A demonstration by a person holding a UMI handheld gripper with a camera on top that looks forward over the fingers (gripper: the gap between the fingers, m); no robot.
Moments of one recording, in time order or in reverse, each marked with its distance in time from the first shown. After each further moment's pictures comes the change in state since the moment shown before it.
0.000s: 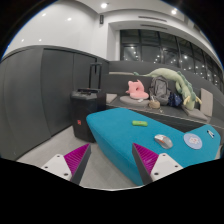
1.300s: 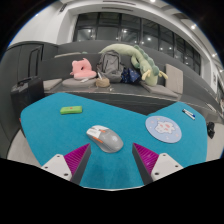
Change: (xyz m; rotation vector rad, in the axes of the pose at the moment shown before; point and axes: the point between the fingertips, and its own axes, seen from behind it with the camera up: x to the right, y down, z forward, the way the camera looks) arm 0.294 0.076 0.136 -0.180 0.443 0.152
